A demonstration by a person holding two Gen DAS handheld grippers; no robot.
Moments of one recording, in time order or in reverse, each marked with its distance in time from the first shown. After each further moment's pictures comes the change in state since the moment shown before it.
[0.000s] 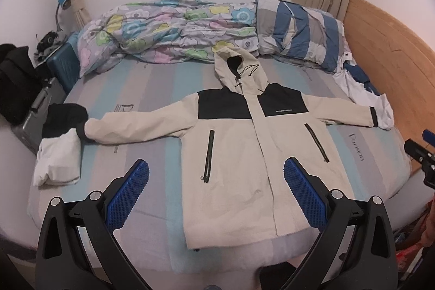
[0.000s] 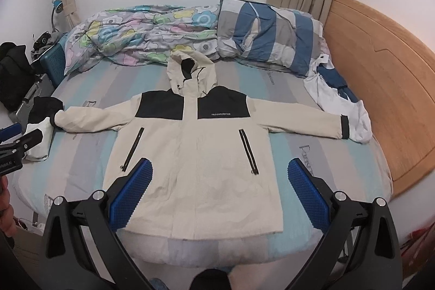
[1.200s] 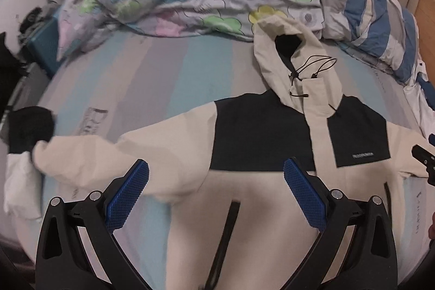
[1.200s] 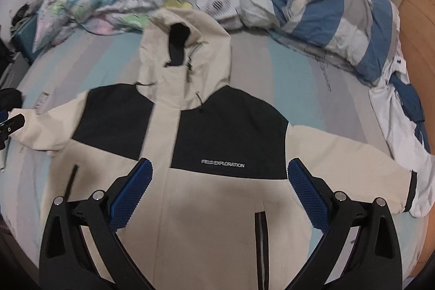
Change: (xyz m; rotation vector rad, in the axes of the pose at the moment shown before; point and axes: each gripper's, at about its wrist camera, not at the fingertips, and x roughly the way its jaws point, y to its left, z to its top) left arm 0.386 0.032 0.124 -0.105 0.153 0.139; right arm 0.414 -0.007 0.129 -0.123 0.197 0.092
